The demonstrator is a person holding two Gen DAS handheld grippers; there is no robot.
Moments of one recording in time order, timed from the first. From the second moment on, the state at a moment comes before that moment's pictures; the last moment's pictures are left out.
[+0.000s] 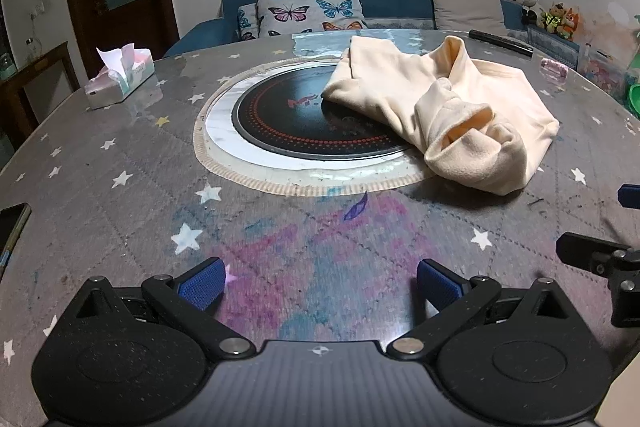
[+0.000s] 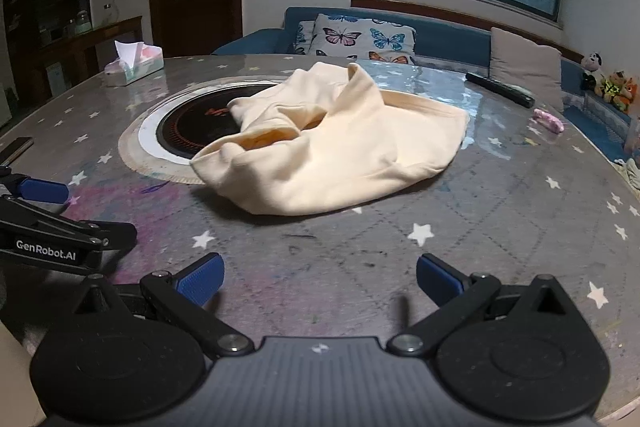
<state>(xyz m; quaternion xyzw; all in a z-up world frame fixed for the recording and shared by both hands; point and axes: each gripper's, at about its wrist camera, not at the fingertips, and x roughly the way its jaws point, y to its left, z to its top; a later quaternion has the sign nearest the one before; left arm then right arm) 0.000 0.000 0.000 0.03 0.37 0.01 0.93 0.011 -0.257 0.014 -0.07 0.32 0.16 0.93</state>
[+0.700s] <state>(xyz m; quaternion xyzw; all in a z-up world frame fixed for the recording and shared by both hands) -0.001 -0.003 0.001 0.03 0.38 0.00 0.93 0.013 -0.245 0.015 -0.07 0.34 0.18 0.92</state>
